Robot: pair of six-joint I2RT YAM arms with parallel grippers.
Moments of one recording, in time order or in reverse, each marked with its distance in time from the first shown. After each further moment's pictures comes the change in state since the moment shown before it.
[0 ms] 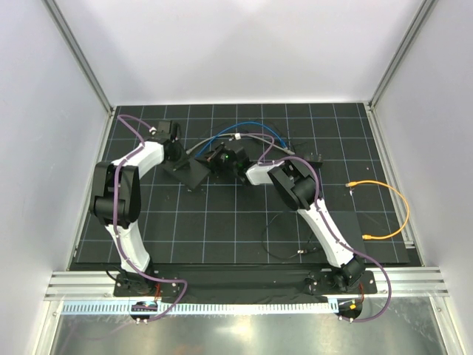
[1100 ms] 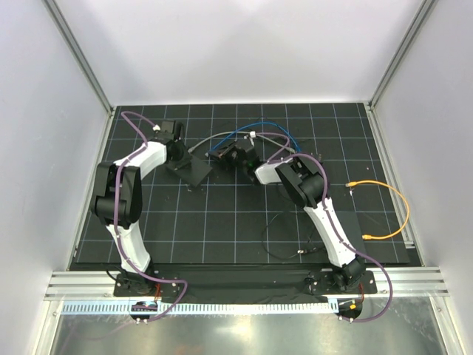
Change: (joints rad) left arm -0.022 -0.002 0.003 0.021 -0.034 0.035; right arm -0.053 -0.073 -0.142 0.079 0.130 -0.027
